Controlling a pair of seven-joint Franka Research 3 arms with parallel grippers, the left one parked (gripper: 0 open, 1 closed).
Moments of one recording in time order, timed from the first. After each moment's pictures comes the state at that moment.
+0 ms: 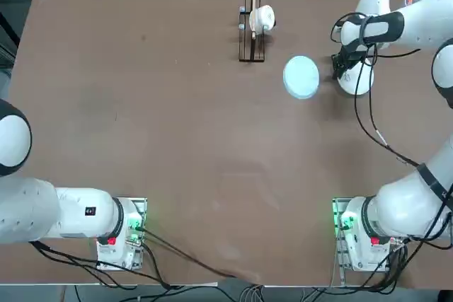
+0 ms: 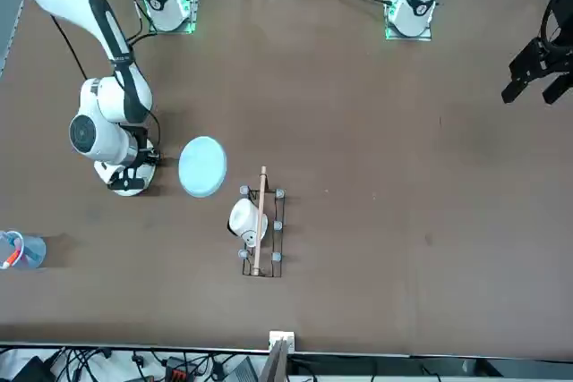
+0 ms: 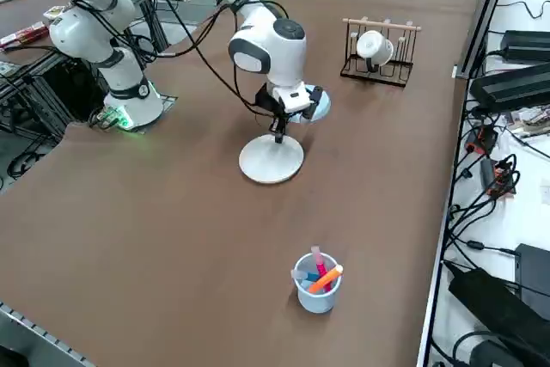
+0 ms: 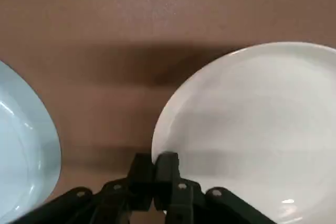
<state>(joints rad) -0.08 0.42 0.11 -2.12 -0.04 2.38 0.01</state>
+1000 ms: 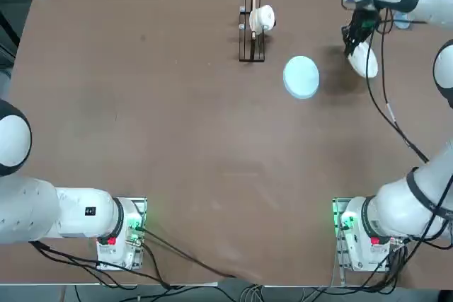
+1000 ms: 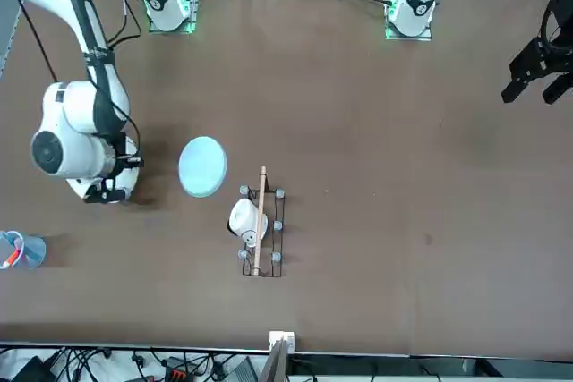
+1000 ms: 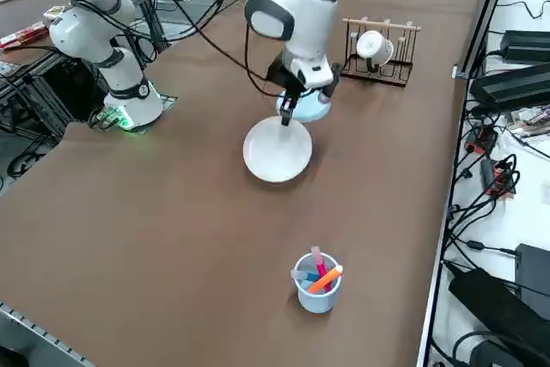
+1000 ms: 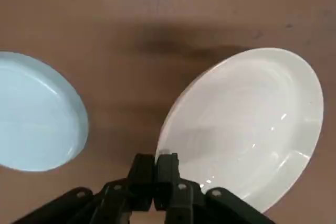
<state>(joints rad) -0.08 0.41 0.10 -1.78 -0.05 1.92 -0.03</state>
